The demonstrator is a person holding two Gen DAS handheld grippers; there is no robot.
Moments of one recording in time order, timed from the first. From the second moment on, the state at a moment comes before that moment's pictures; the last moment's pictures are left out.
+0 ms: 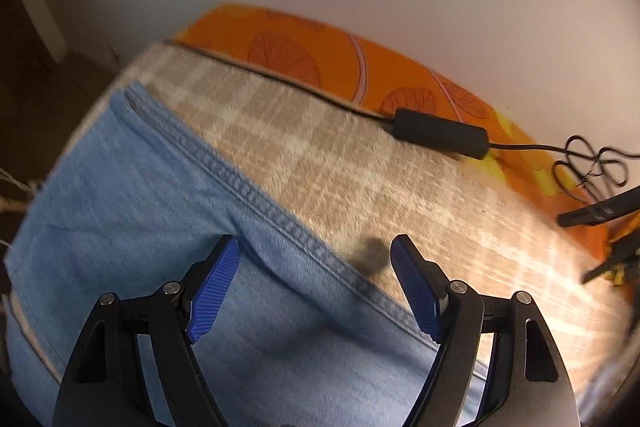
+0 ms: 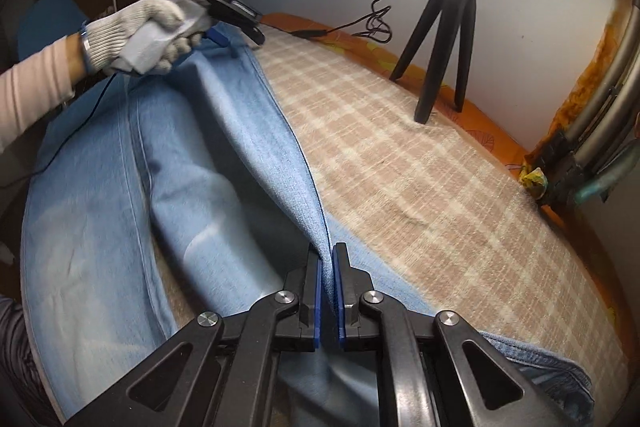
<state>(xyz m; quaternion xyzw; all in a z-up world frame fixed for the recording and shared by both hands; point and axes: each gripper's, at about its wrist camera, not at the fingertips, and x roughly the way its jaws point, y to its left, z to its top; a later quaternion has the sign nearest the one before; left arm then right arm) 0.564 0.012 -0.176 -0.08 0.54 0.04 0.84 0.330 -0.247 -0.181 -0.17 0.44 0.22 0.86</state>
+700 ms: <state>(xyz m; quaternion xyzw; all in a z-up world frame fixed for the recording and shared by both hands) 0.507 0.049 -0.118 -0.12 0.41 0.02 0.90 0.325 -0.236 -0.140 -0.20 0.39 0.17 0.88</state>
